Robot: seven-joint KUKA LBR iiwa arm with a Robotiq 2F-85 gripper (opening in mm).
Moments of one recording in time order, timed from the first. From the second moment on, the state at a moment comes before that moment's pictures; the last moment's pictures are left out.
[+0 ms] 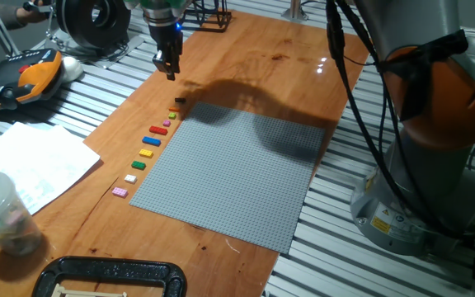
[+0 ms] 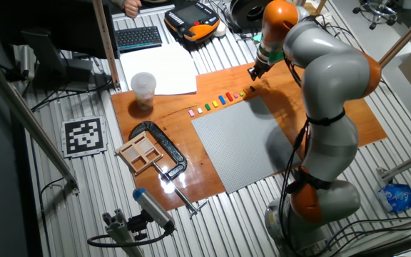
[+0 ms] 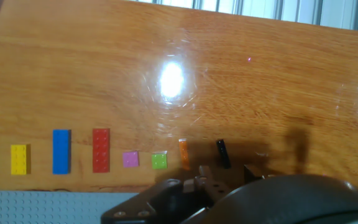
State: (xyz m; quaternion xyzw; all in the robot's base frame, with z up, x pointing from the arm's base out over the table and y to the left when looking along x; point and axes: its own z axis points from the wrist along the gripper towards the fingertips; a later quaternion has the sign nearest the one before) arm 0.639 -0.101 0.125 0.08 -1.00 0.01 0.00
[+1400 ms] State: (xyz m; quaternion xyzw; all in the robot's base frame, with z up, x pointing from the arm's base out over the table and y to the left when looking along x) arm 0.648 -0.104 0.091 0.09 -1.00 0.01 -0.02
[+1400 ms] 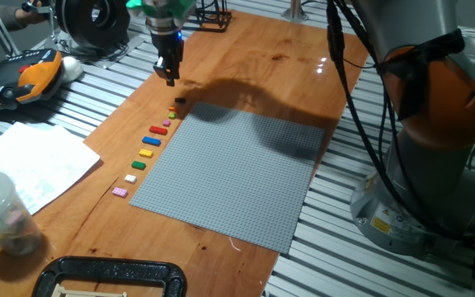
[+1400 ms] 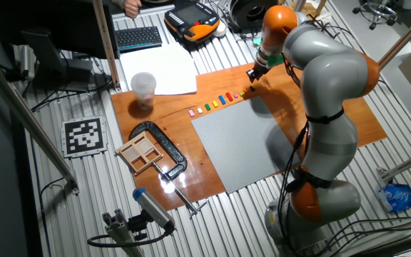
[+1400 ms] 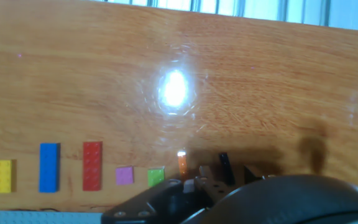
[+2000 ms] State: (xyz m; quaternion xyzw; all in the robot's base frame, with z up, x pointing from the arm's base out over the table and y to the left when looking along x) arm 0.653 -0.110 0.070 0.12 -0.99 0.01 -0.04
